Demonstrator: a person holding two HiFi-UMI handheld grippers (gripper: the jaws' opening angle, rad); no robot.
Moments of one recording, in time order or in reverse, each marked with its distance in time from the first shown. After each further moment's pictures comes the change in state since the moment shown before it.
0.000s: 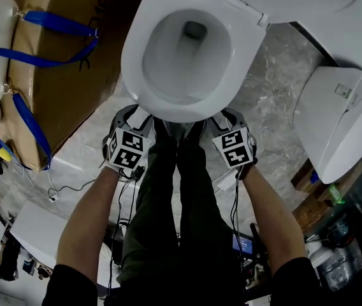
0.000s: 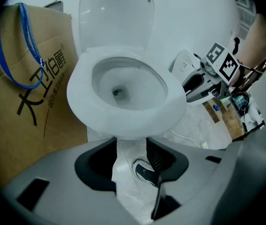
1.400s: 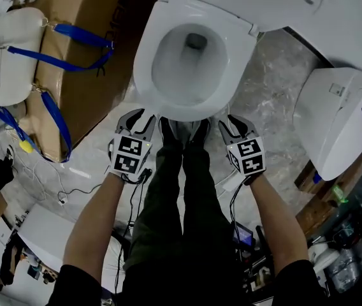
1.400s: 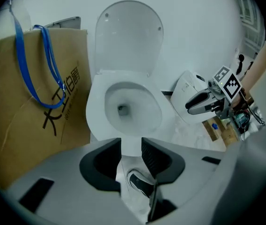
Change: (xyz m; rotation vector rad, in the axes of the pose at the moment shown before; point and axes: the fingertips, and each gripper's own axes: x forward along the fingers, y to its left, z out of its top) left arm -0.086 0.002 0.058 -0.103 -0.128 0.008; right arm -0.087 -0.002 0.029 0.135 -0.143 0.003
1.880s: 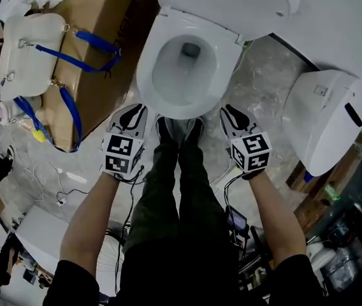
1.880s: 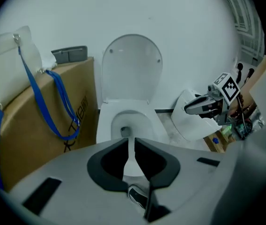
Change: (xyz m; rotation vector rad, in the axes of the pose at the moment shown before) left arm -0.097 -0.001 0.088 -0.023 -0.167 0.034; right arm -0.098 0.007 0.110 0.026 -0.214 -0.009
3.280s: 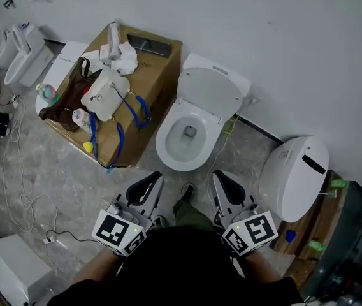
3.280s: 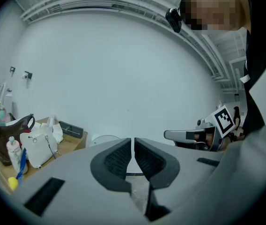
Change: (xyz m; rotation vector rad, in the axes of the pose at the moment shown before) left arm -0.430 -0.184 0.192 -0.102 -0.667 -0.074; right arm -0.388 0.252 0.234 -0.062 -0.564 0.121
